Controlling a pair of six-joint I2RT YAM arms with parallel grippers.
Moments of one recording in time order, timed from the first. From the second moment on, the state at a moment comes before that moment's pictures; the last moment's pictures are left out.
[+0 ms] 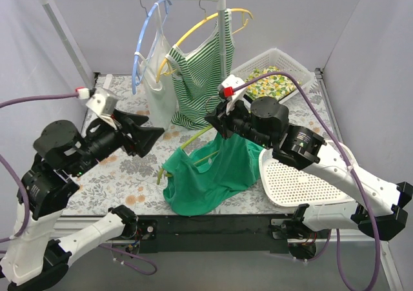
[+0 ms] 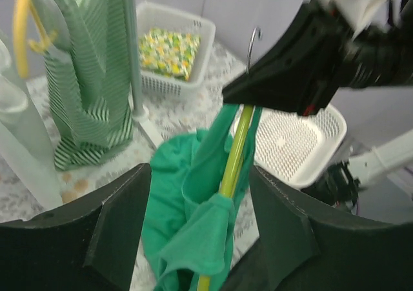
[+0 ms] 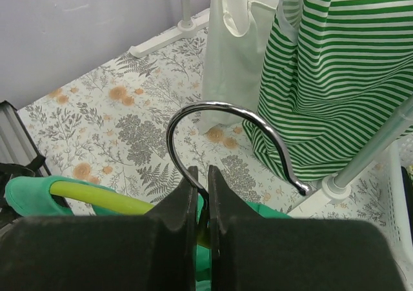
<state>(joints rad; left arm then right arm) -0.66 0.80 1.55 -0.77 0.10 -0.22 1.07 1.20 1.43 -0.40 0.14 0.05</state>
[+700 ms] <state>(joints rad) -0.66 0.73 1.32 -0.93 0.35 -0.21 1.07 1.17 1.41 -0.32 0.06 0.08</state>
